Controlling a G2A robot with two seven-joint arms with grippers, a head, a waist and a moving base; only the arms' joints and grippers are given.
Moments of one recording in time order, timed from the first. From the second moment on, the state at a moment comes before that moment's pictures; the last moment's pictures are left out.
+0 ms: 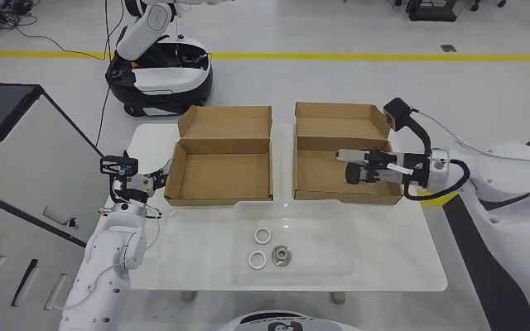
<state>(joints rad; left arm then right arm) 1.73 -1.15 -1.60 -1.80 1.33 0.00 0.00 -1.35 -0.71 1.53 -2.04 0.47 0.34 1.07</state>
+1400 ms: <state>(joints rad) 1.73 -1.15 -1.60 -1.80 1.33 0.00 0.00 -1.79 -0.74 2.07 -2.05 0.83 0.02 1.27</state>
